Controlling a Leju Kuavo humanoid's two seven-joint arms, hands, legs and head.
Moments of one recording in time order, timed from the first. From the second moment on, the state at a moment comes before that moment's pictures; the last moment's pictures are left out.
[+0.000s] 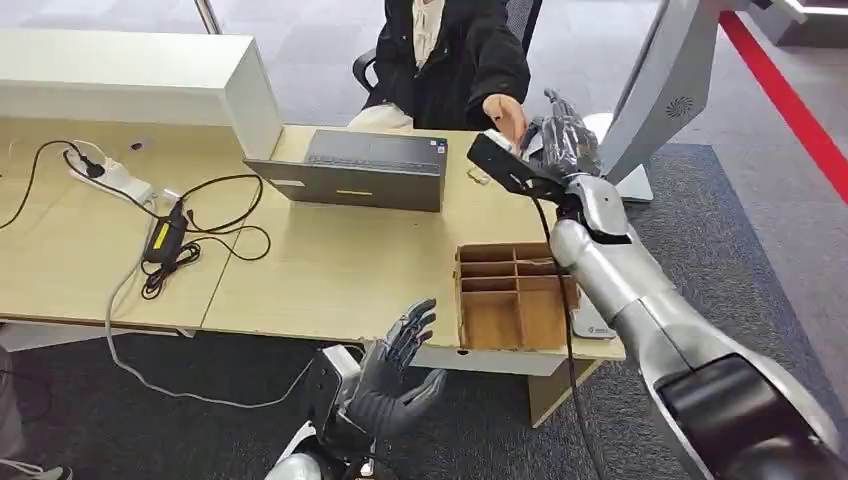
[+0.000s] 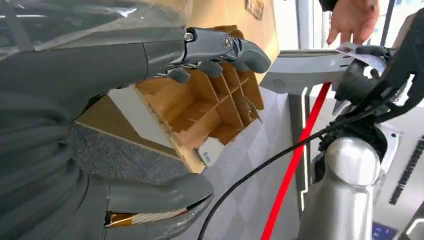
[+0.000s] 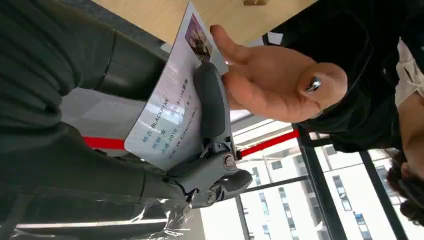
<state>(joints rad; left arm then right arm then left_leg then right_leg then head) -0.22 -0.03 -0.89 -1.50 0.08 0.20 -0.24 -1.03 -0.09 0.65 -0.61 0.67 -0.46 0.17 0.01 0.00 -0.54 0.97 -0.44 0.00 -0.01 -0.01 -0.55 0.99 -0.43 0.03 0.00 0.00</state>
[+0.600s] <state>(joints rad) -0.22 -0.02 -0.89 -1.50 0.07 0.18 -0.22 -1.03 -0.07 0.67 -0.49 0.66 -0.52 0.16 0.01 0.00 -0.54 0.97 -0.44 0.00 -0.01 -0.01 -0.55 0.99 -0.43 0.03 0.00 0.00</state>
